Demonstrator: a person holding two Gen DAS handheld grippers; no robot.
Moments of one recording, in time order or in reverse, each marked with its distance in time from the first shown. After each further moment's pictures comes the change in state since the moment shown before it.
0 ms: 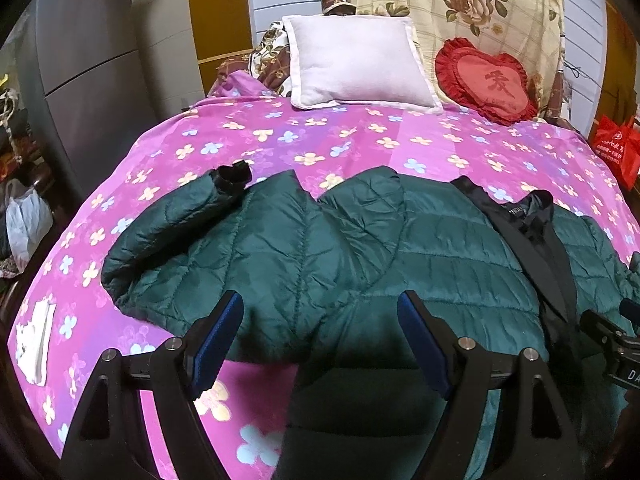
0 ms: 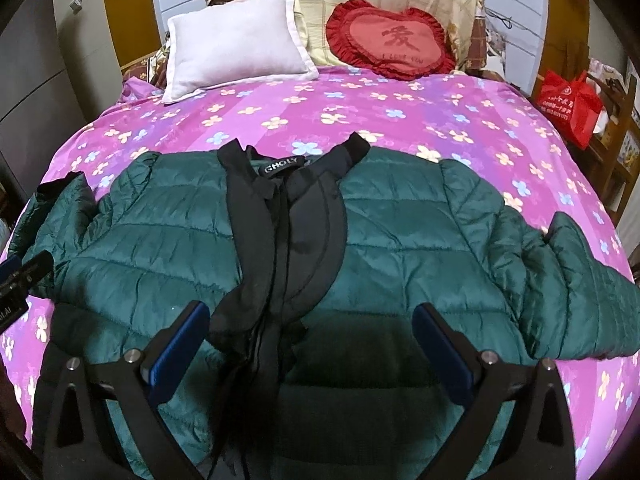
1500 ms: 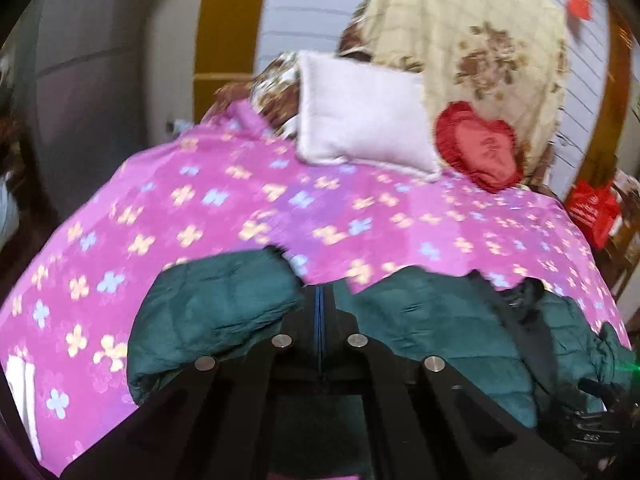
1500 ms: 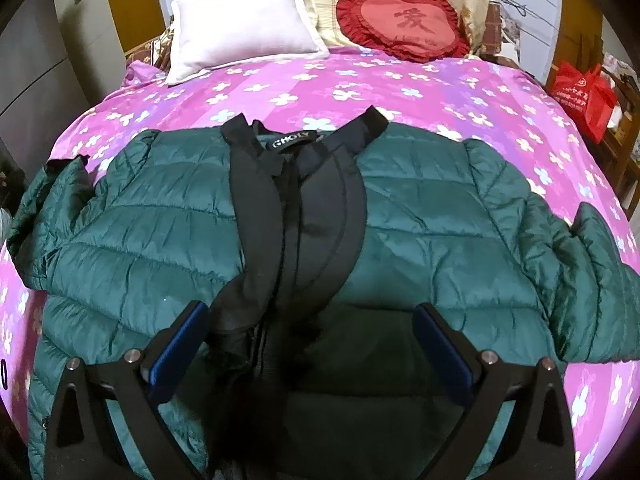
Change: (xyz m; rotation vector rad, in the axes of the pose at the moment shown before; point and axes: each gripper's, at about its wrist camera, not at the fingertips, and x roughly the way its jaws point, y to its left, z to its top) left arm 0.011 0.086 0.070 -0.085 -0.134 -0.178; right arm 0.022 0.002 -0.005 0.008 0.056 0.038
